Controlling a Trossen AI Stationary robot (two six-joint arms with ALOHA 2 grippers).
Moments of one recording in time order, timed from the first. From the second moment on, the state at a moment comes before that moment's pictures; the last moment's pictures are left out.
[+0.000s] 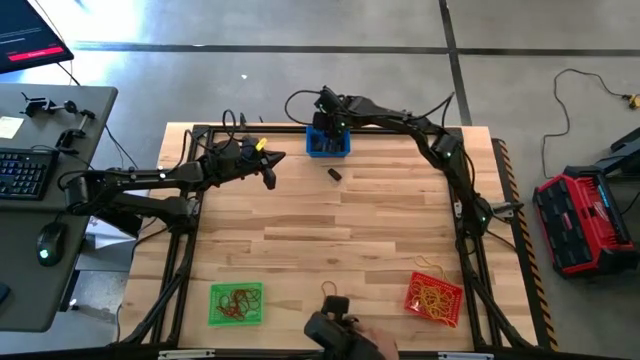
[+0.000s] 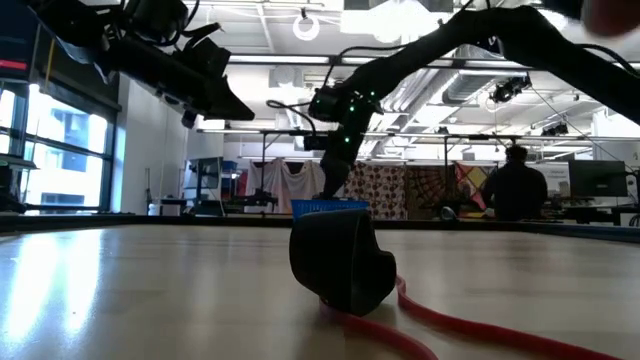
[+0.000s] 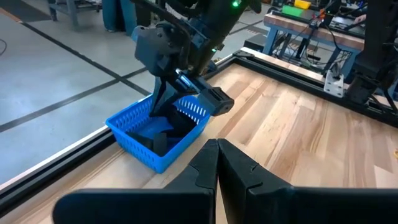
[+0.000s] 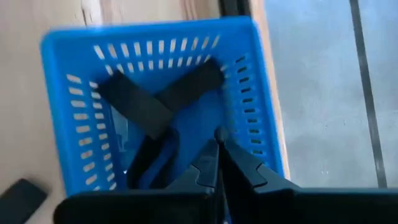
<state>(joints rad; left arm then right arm) 0.41 1.09 0.49 0.32 -0.12 -0.17 -0.58 2.32 2.01 -0.77 0.04 -0.50</state>
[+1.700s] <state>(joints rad) 0.41 1.09 0.49 0.31 -0.11 -0.18 -0.57 2.33 2.33 -1.16 -0.15 0.12</state>
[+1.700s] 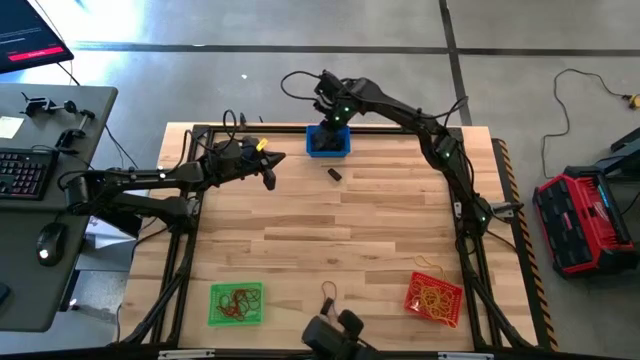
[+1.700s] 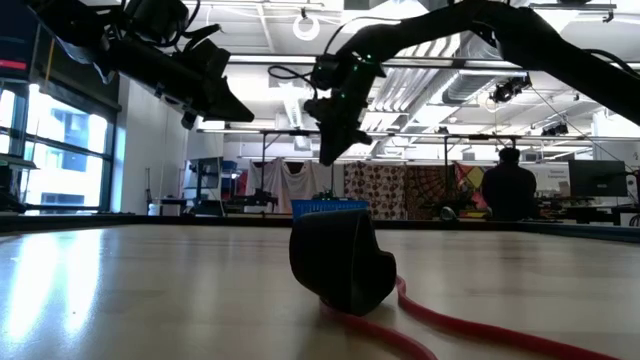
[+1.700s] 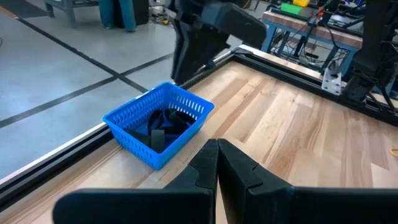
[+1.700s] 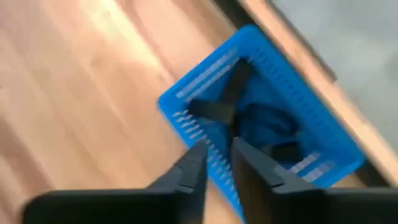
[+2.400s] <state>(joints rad) 0.41 1.09 0.49 0.31 -0.11 -0.16 -0.50 2.33 2.33 -1.13 -0.03 0.32</state>
